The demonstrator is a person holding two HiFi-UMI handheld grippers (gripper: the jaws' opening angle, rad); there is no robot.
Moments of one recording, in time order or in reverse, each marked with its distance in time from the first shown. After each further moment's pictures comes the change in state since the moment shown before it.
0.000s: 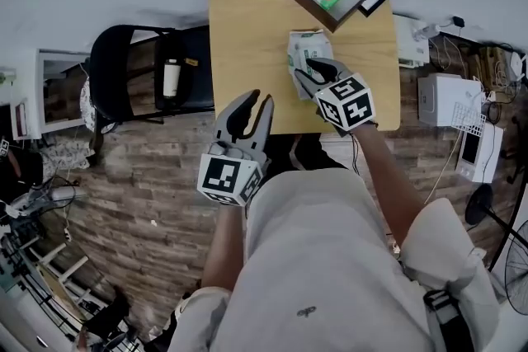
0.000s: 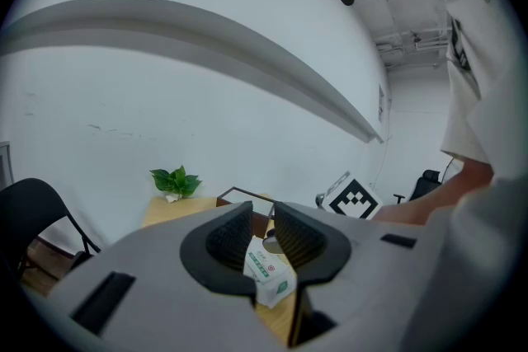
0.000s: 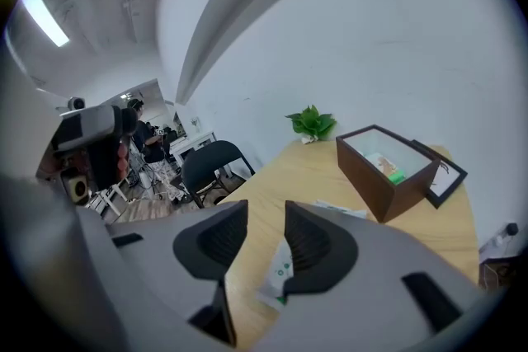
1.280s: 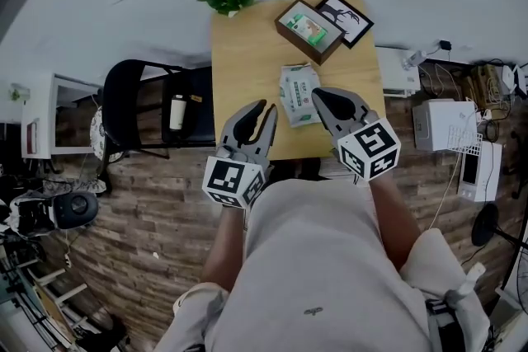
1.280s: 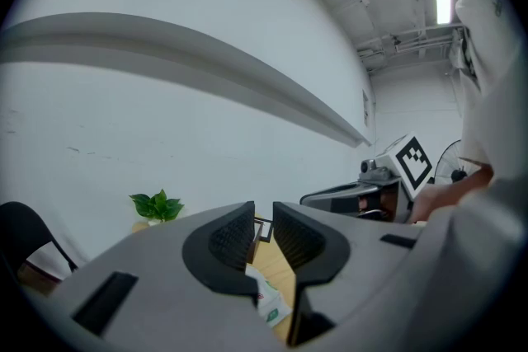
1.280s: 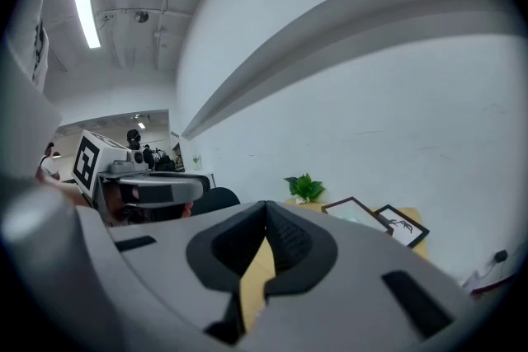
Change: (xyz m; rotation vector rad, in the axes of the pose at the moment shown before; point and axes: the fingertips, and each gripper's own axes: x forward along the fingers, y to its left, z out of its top) left arm 0.013 -0.043 0.046 0.084 -0.085 -0.063; right arm -0.147 0.028 0.084 -0.098 -0.341 -0.060
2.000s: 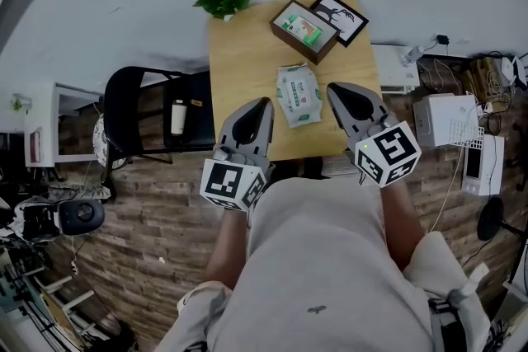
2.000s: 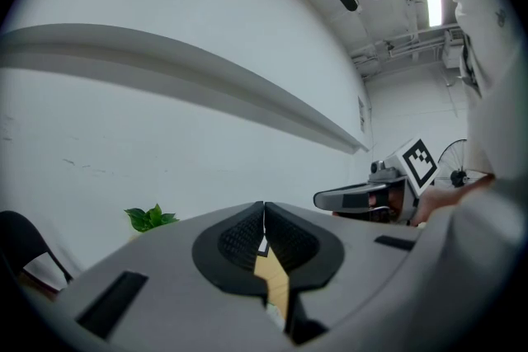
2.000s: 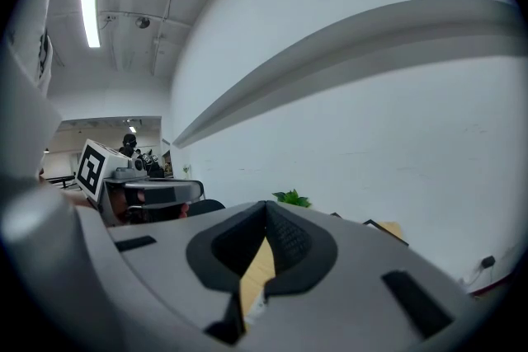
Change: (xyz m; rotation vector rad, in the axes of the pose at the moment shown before) left arm 0.003 -0.014 0.030 0.021 -0.062 -0.010; right arm -0.043 -0.020 0.031 -0.007 -0.087 -0.077
